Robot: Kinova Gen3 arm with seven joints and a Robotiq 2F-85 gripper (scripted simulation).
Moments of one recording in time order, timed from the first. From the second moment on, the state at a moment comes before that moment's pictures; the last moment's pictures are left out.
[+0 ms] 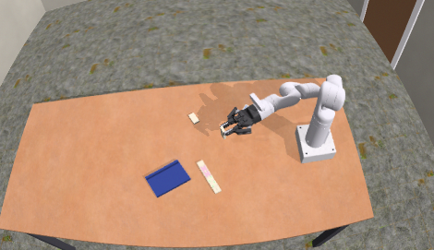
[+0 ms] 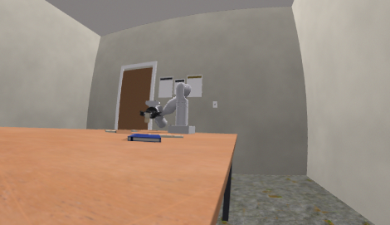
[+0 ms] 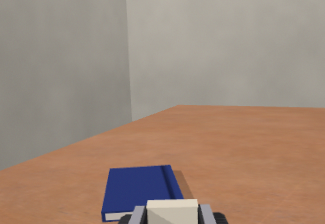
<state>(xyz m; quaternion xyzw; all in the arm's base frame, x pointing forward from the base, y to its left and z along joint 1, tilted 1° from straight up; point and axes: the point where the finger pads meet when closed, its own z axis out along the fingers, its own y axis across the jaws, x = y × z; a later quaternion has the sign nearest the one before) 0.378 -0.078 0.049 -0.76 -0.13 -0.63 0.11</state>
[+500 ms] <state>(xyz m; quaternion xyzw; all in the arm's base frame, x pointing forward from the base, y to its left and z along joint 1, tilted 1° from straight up) 0.378 -0.078 0.009 -0.76 -0.13 -0.63 0.11</state>
